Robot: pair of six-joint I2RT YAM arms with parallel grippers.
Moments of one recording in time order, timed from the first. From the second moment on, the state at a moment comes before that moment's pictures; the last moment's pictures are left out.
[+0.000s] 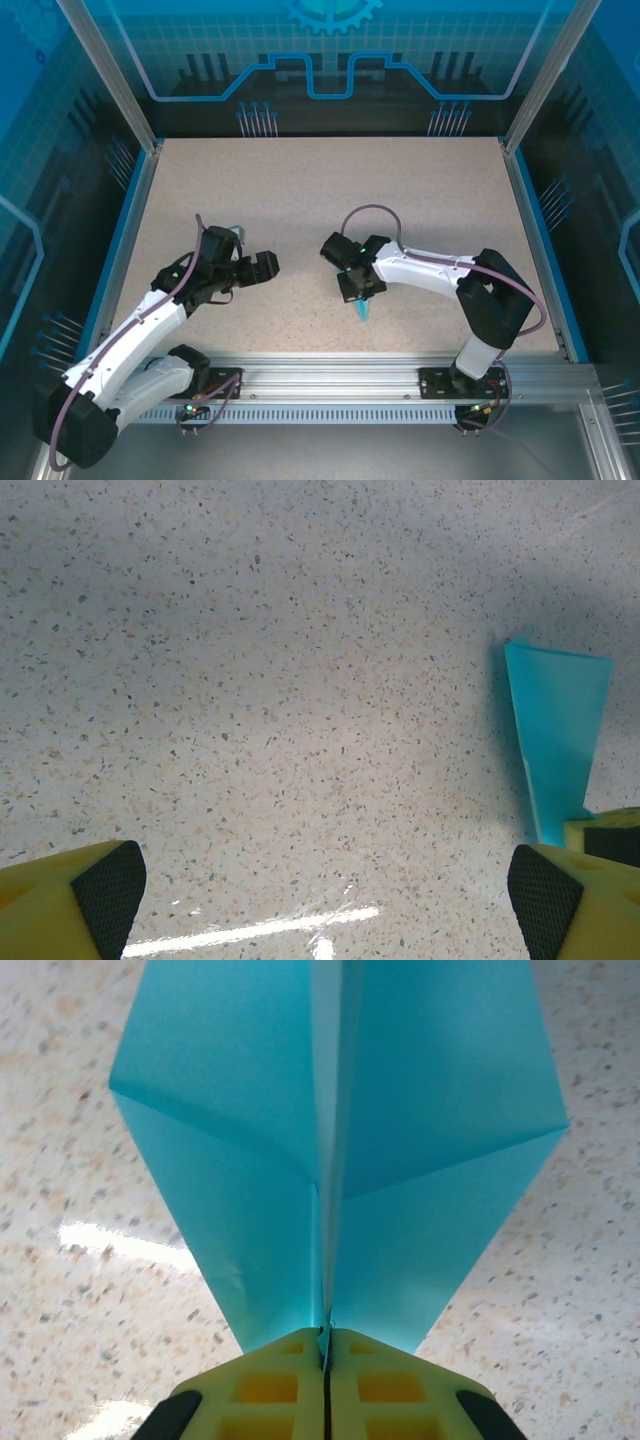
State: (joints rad) left arm -0.40 0.92 0.70 -0.66 0.08 -0.66; right arm 0.86 1.69 1.09 -0.85 0.13 0.66
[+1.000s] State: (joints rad) left arm -0.40 0.95 0.72 -0.66 0.11 -0.67; right arm 0.81 1.79 1.08 -0.77 0.07 0.65
